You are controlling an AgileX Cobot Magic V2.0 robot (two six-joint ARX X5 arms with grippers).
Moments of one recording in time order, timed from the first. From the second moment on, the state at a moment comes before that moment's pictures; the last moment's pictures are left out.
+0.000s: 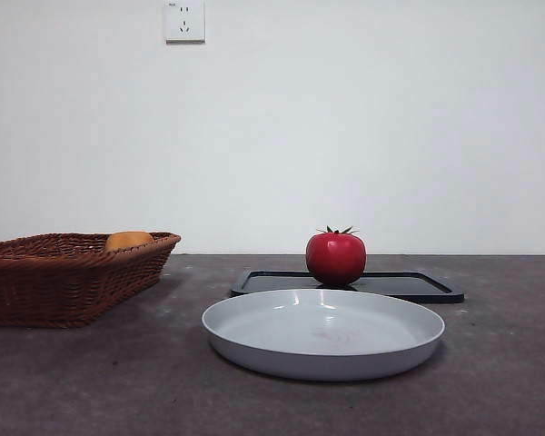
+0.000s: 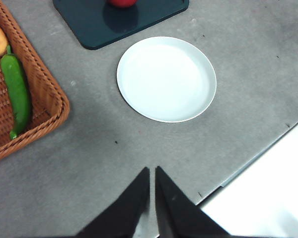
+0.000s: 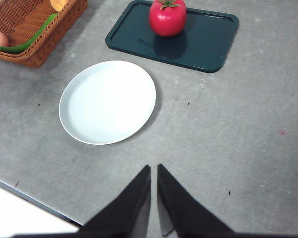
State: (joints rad) left arm -1.00 0.79 1.12 -1.09 -0.21 -0.33; right arm 0.46 0.47 0.99 -1.16 -0.05 0.19
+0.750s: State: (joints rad) left arm -0.18 0.36 0.27 -0.10 -0.04 -0.12; right arm 0.46 0.47 0.99 -1.16 -0.05 0.19
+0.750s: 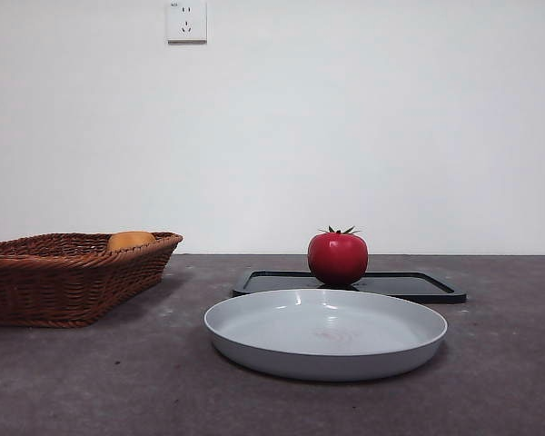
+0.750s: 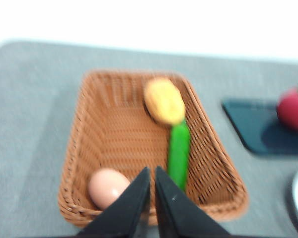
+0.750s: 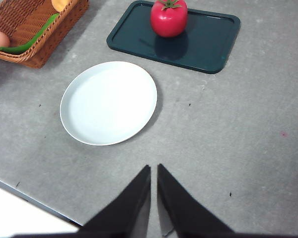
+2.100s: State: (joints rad) left arm -0.01 0.00 0.03 -0.18 0.02 -0.12; right arm 0.46 0.47 0.99 -1.16 -0.05 0.19
